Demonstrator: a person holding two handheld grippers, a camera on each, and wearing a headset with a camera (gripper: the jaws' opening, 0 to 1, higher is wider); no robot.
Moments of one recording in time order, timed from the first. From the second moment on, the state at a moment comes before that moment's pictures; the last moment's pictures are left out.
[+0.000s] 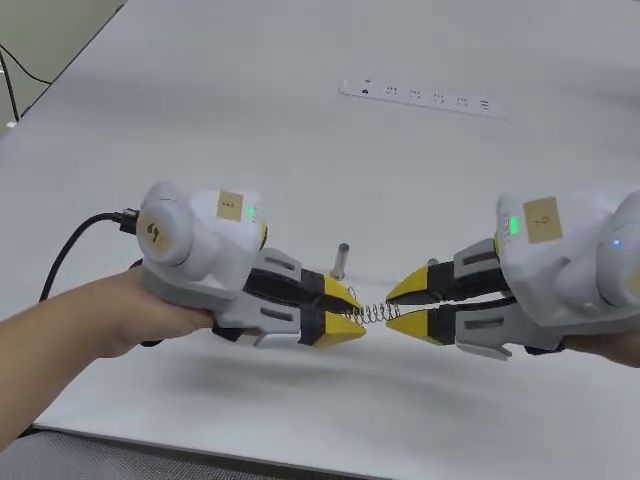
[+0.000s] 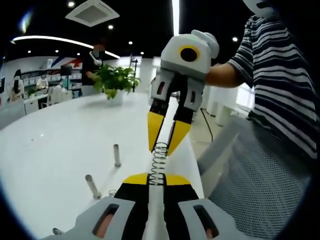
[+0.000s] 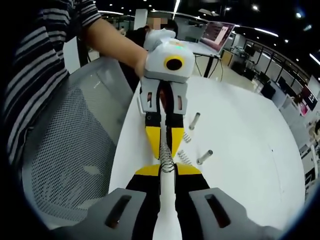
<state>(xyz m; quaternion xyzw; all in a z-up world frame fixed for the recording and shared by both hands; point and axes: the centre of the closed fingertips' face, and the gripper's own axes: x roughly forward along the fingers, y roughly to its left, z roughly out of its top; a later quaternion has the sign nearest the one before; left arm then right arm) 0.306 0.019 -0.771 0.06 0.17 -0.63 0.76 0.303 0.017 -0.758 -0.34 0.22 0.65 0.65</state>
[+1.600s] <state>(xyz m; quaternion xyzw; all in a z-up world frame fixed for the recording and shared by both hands) 0.314 0.018 -0.767 0.08 0.16 -0.61 0.78 0.303 0.057 -0.731 -0.26 0.15 0.66 0.69</state>
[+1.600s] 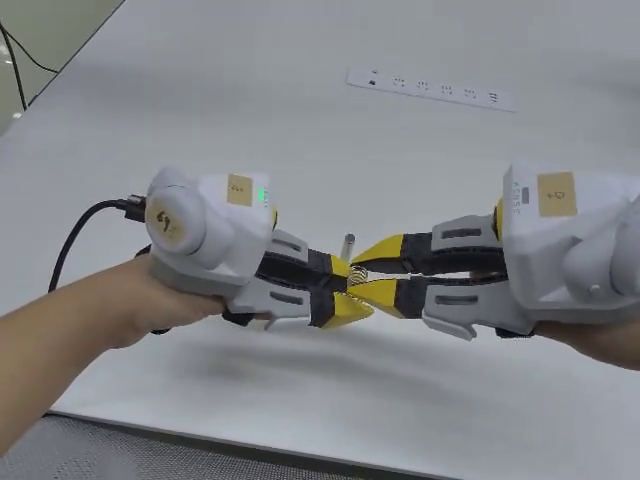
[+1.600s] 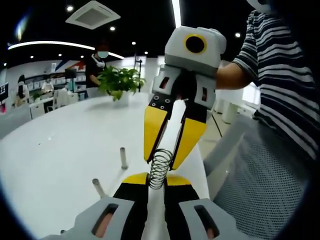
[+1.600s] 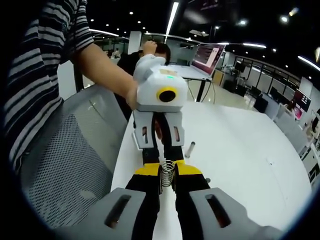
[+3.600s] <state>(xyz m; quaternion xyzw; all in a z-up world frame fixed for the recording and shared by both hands) 0.308 0.092 -0.779 0.04 0.23 -0.54 0.81 0.323 0.039 -0.734 -0.28 0.16 0.62 0.72</state>
